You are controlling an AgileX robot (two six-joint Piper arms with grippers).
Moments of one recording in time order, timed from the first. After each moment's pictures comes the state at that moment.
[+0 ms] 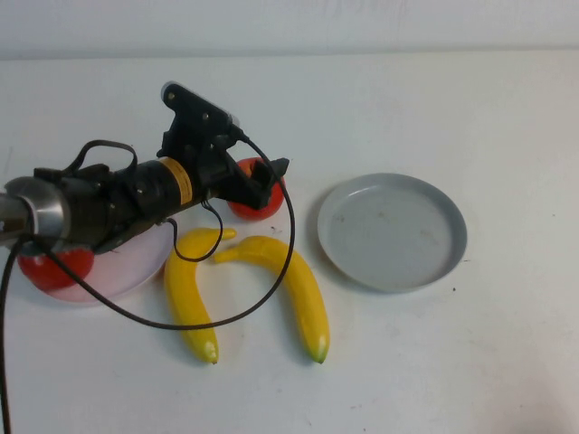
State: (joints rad) right arm 0.03 -0.01 0.03 0.12 0.35 -0.08; left arm -0.34 1.93 -1.10 0.79 -0.53 -0.51
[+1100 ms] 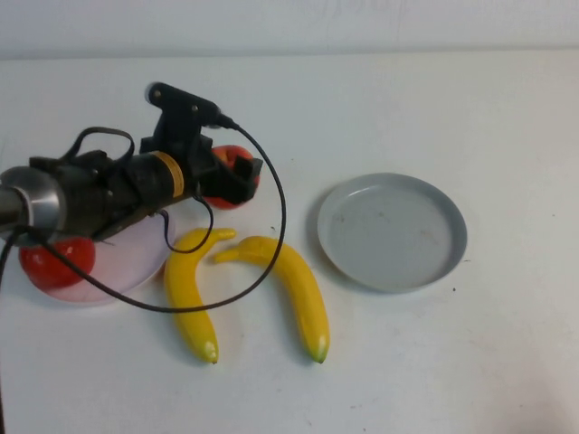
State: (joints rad) right arm 0.03 -0.01 0.03 0.12 0.35 -0.08; left arm -0.34 1.93 -1.14 0.79 -0.30 -0.61
